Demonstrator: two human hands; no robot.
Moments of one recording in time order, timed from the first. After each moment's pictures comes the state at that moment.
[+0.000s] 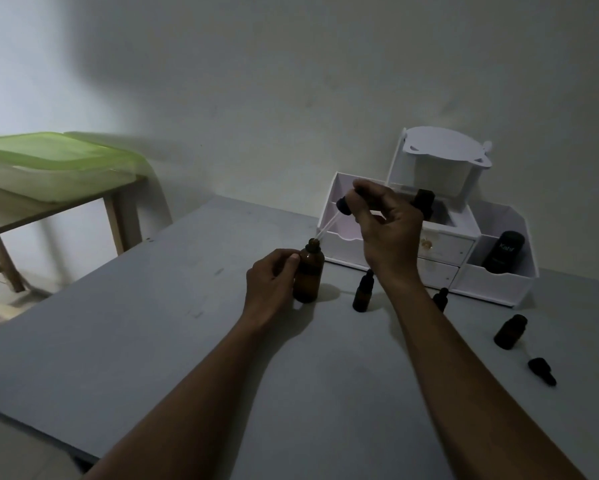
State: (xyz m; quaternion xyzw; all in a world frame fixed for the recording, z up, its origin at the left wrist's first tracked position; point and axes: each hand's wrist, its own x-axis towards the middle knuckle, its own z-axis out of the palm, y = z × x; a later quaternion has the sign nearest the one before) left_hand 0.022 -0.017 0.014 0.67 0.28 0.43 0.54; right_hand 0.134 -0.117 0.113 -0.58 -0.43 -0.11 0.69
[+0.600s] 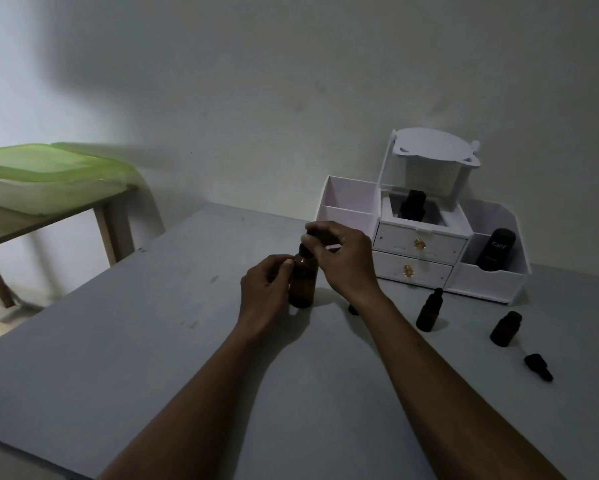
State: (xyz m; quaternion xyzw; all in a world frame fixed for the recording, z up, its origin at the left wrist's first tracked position) left_hand 0.022 -0.021 0.015 0.69 0.29 0.43 0.51; right_hand 0.127 -0.094 0.076 -0.68 -0.48 -0.06 0.56
